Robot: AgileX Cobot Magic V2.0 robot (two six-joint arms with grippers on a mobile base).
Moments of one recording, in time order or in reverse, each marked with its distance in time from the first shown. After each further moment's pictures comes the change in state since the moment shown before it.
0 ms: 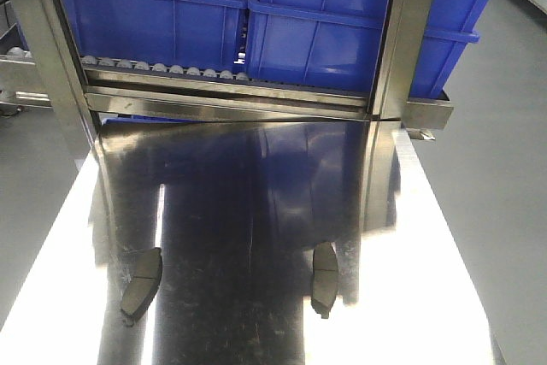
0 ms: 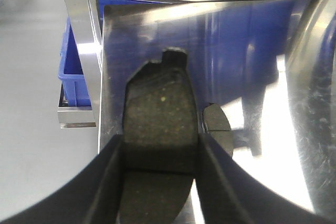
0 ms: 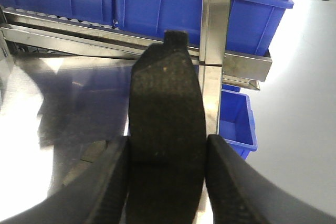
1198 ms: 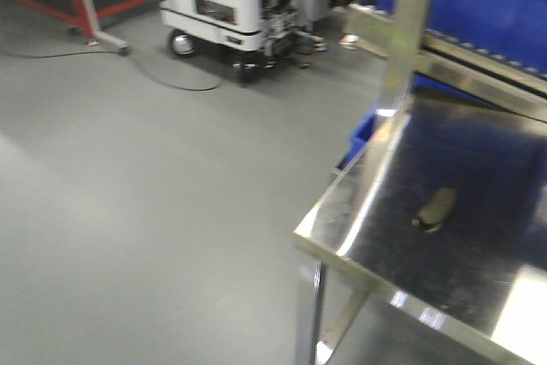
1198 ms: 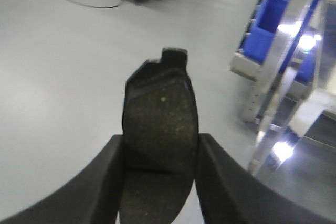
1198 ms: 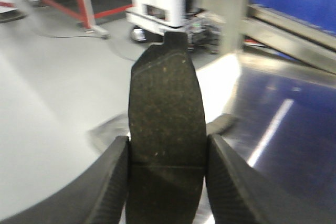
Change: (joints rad) left arm 0.000 0.002 0.000 -0.003 -0.006 0.000; right arm 0.000 0.000 0.002 -0.001 0.000 -0.001
